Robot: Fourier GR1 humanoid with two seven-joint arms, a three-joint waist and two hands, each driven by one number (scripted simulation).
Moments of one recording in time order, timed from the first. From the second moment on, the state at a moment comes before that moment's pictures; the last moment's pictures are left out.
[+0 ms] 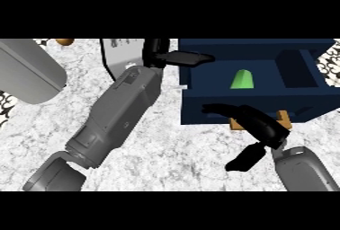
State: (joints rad) left arm -1.20 0.01 -0.25 -0.42 0.67 0.27 -0.55; right arm -0.30 -0.34 0.30 -1.57 0.31 0.46 0.04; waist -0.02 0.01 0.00
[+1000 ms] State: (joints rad) left arm -0.94 0.14 -0.24 -0.66 0.69 0.11 -0.52; right arm -0.76 -0.31 0.13 -0.60 0.48 0.18 -0.38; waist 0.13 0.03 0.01
